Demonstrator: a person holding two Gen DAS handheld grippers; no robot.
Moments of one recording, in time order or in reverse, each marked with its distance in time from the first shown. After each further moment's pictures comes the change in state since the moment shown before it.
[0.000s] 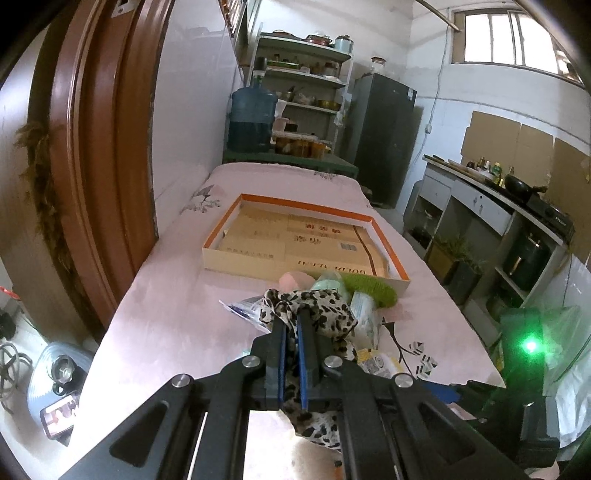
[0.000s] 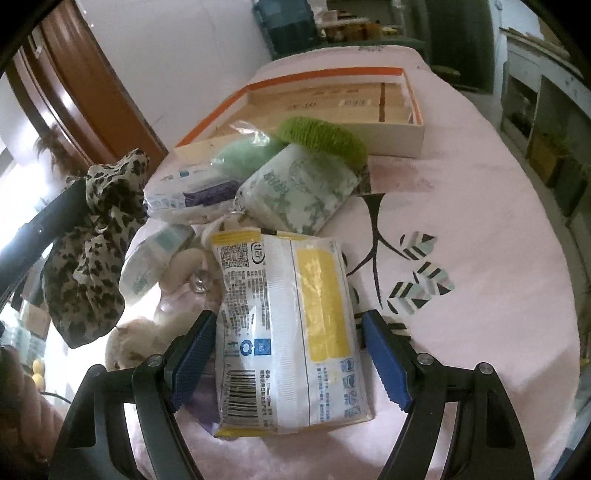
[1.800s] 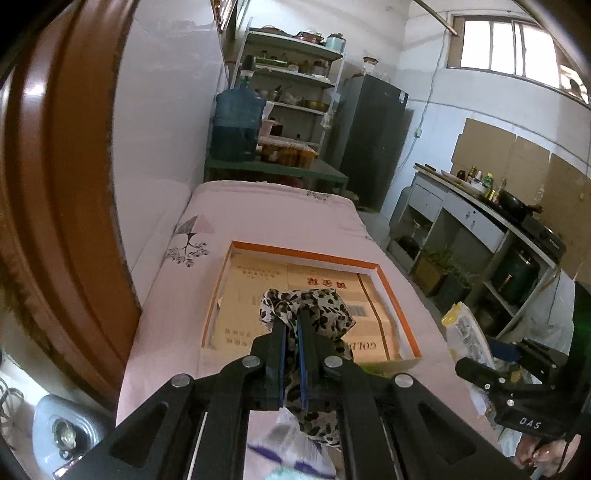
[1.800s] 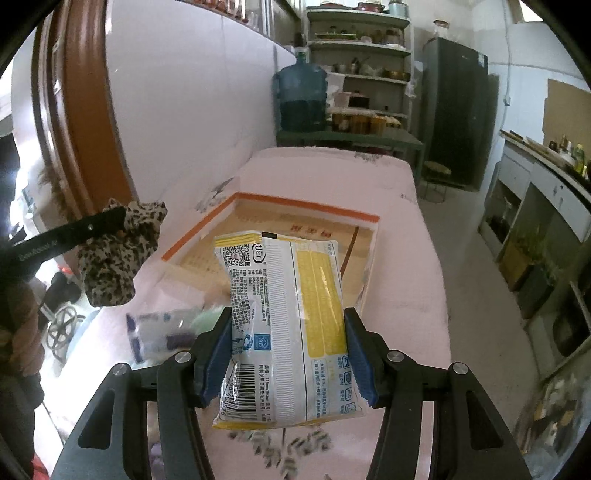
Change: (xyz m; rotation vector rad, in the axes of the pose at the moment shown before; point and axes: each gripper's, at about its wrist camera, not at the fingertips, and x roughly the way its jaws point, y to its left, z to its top) left arm 0.058 0.038 0.121 0.003 0.025 -0.100; right arm -0.085 -0.003 0.098 -0.207 -0.269 -0.139
